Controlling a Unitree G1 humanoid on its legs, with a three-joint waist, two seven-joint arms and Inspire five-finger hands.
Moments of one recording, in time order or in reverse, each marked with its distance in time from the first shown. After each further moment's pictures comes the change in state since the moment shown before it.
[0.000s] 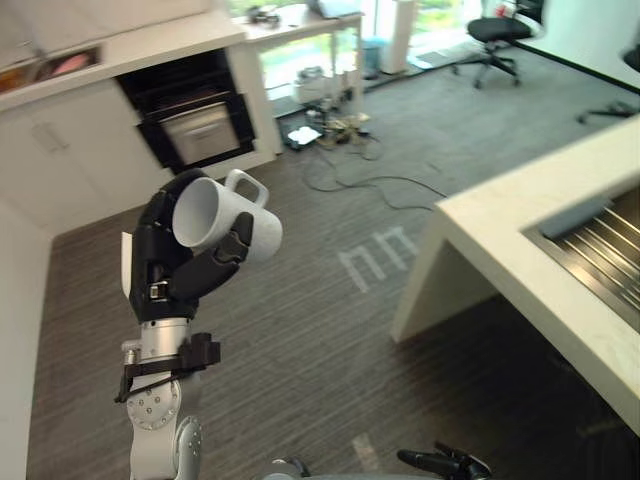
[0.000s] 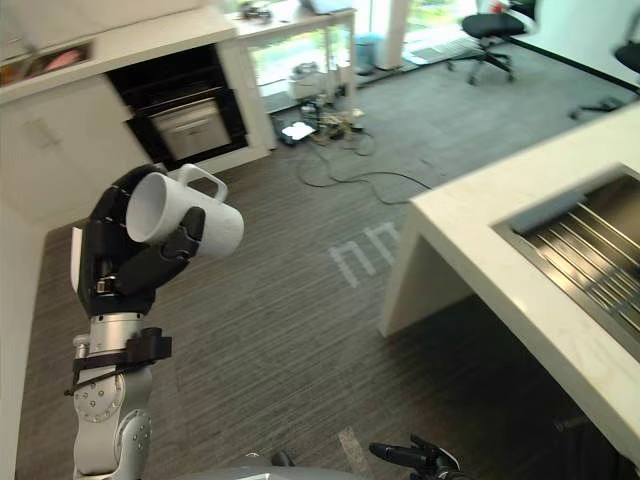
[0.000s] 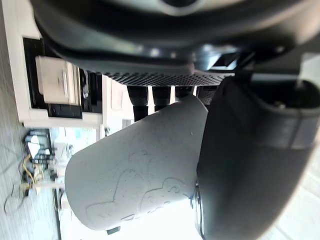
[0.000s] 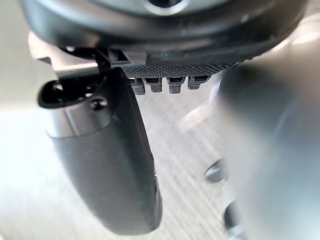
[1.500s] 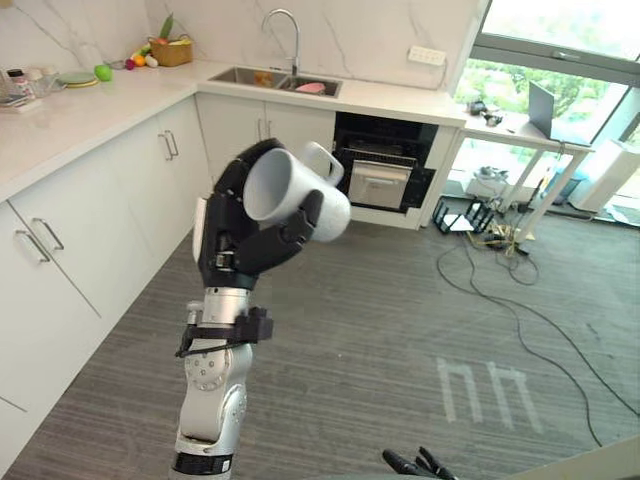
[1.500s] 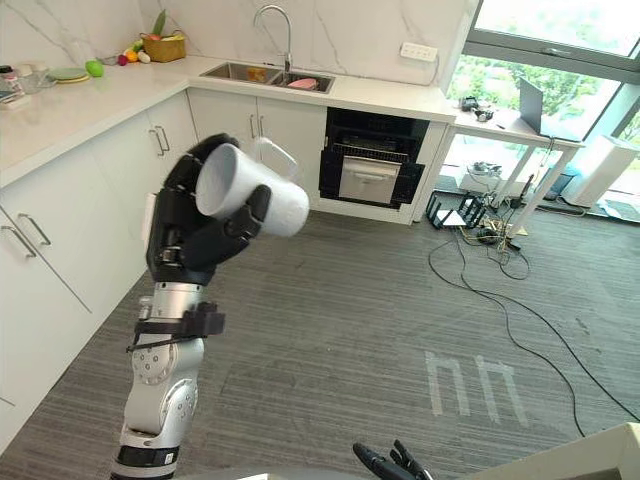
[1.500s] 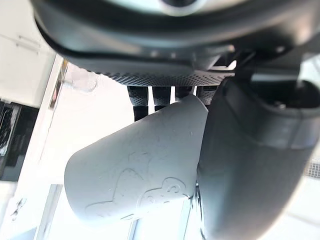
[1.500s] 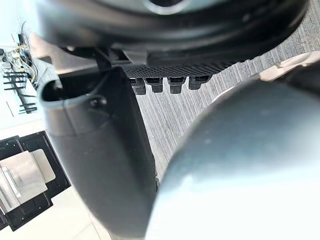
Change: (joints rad) left arm -0.232 -0.061 -0.163 0.069 0.019 0.007 0.070; right arm 0.165 0.145 -0.117 0.061 0.130 -0.281 0.087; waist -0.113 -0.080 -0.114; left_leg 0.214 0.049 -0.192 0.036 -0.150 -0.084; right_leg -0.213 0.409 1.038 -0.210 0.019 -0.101
